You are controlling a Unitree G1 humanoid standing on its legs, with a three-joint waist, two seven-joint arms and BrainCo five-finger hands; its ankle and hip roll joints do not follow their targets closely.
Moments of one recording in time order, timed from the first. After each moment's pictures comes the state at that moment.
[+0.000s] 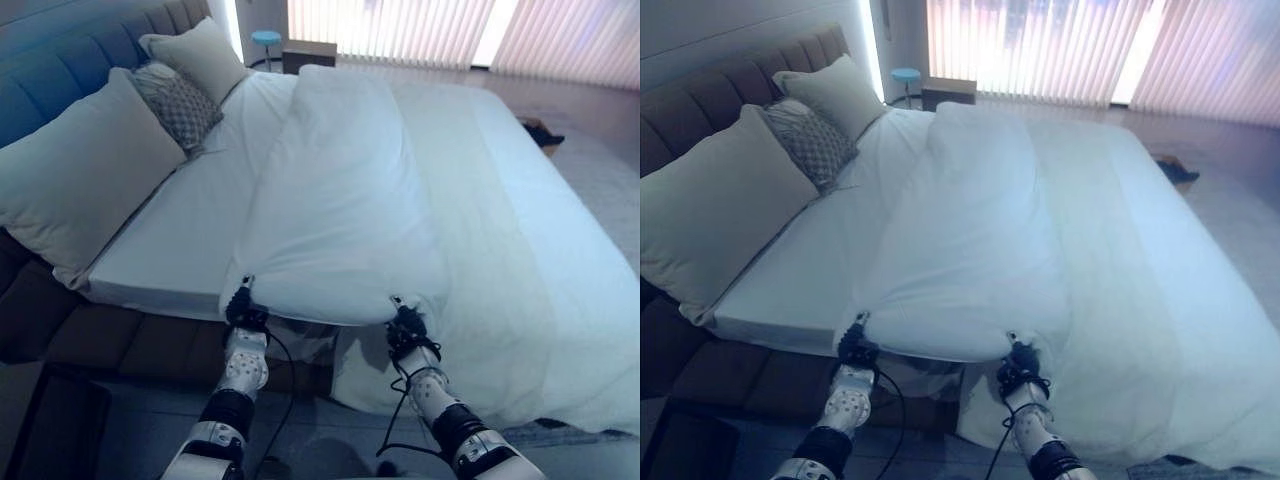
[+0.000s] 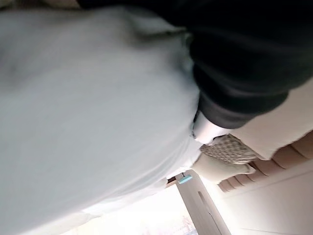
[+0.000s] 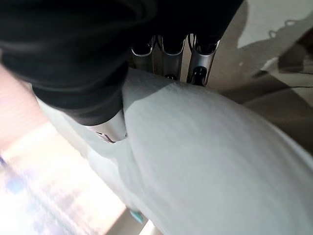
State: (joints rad) left arm -0.35 0.11 -0.03 0.63 -1.23 -0.26 0.23; right arm -0.33 -0.03 0.25 0.71 1.07 -0.21 -0.23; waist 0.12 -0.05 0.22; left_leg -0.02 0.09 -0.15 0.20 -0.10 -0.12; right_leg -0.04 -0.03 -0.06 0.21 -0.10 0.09
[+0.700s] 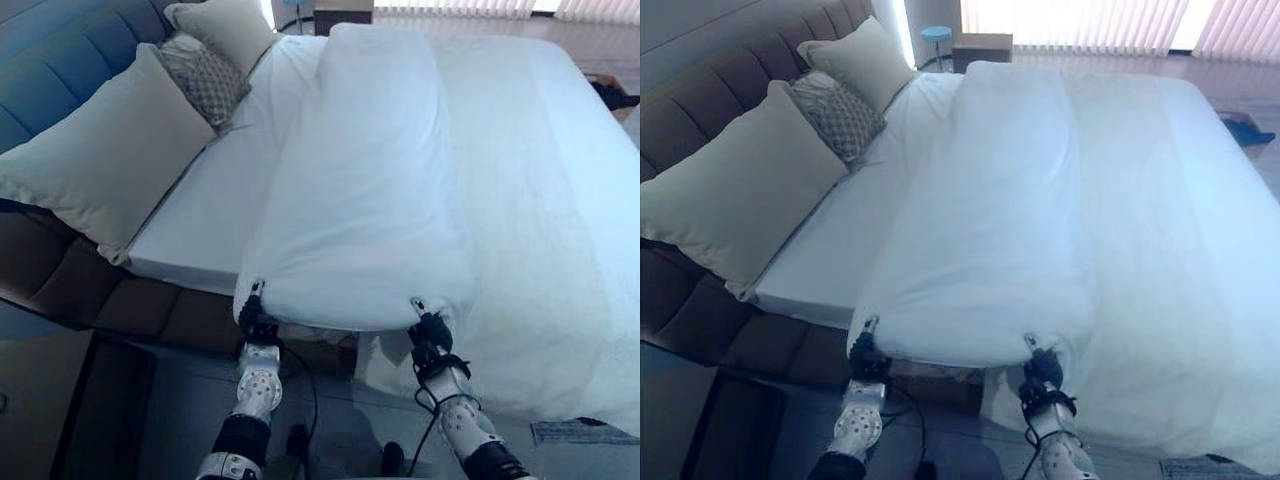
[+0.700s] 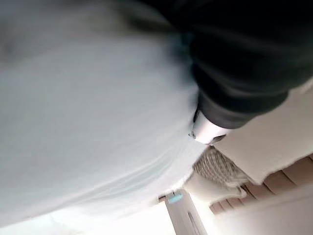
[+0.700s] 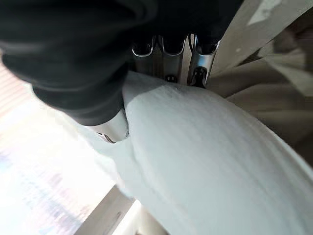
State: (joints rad) left arm -0.22 -0.04 -0.02 0.49 -1.24 -0.27 0.19; right arm -0.11 -0.12 0.24 0.46 1.01 -0.22 -0.16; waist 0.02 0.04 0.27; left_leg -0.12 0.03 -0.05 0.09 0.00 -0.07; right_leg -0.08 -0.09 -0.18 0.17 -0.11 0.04
